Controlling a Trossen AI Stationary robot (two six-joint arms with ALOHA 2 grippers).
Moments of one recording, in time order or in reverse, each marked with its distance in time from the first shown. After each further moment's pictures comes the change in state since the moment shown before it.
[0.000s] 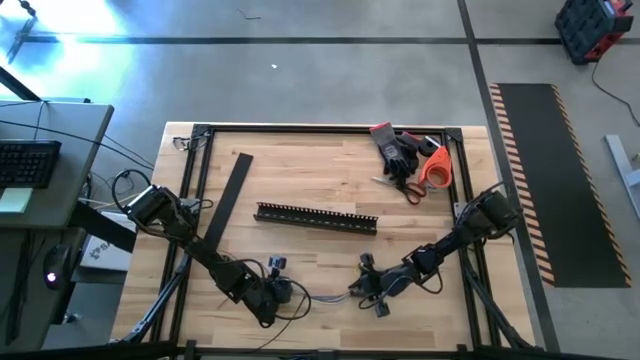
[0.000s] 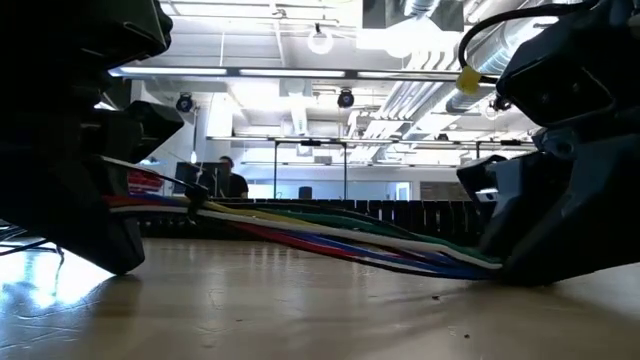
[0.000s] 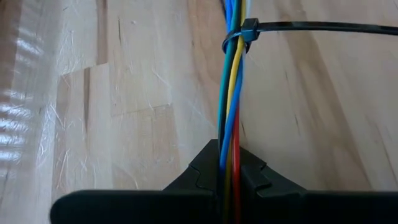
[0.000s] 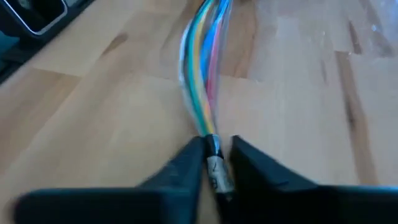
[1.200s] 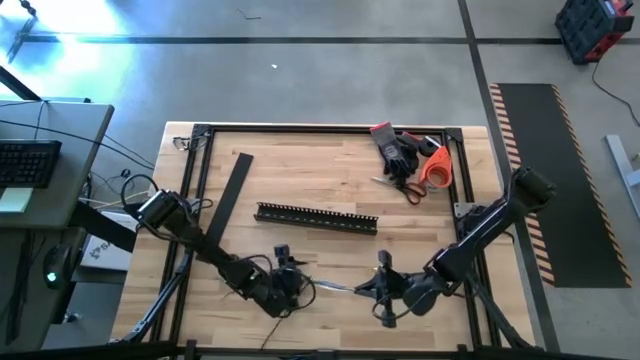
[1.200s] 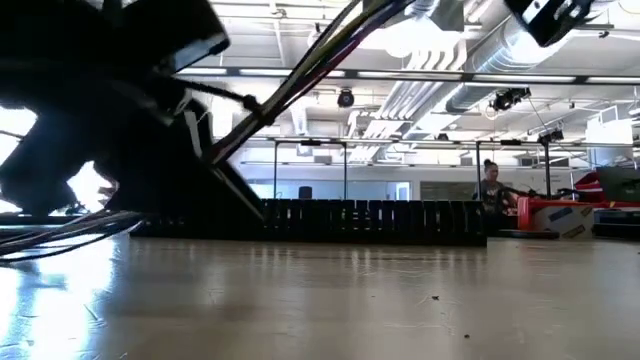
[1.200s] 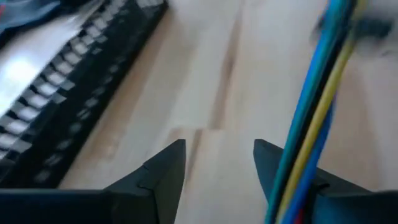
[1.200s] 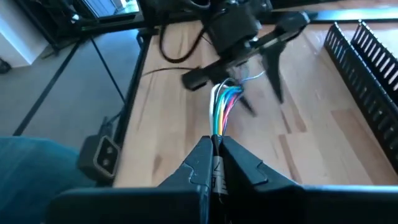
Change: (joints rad) left arm 0.048 0.078 0.001 0.196 -0.376 -0.083; right arm 0.163 -0.409 0.291 -0.604 0.339 0.304
